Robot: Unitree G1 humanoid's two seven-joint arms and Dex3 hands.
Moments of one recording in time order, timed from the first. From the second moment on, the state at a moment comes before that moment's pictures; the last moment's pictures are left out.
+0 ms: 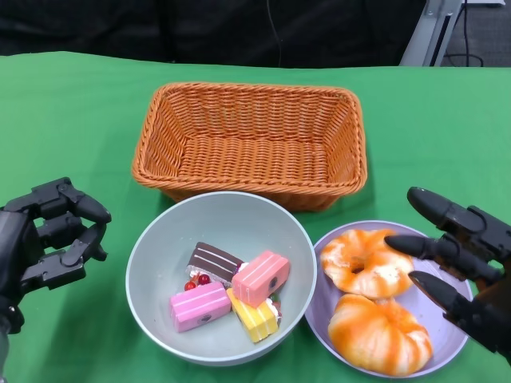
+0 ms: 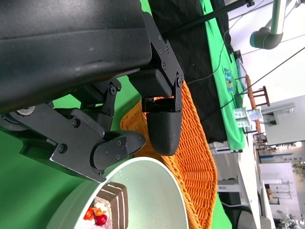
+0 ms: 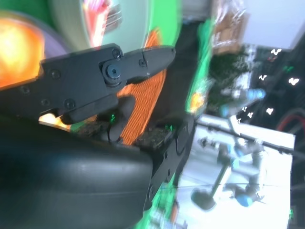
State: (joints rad) left arm -0.29 0.24 0.23 0.67 -0.19 -0.47 -0.43; right arm 0.27 -0.14 0.05 -0.34 0.26 -0.26 0.16
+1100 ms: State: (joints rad) left arm -0.24 0.38 0.19 0.72 0.43 -1.52 -0.27; right arm 0.29 -0.07 -0.01 -0.33 0.33 -0.14 0.22
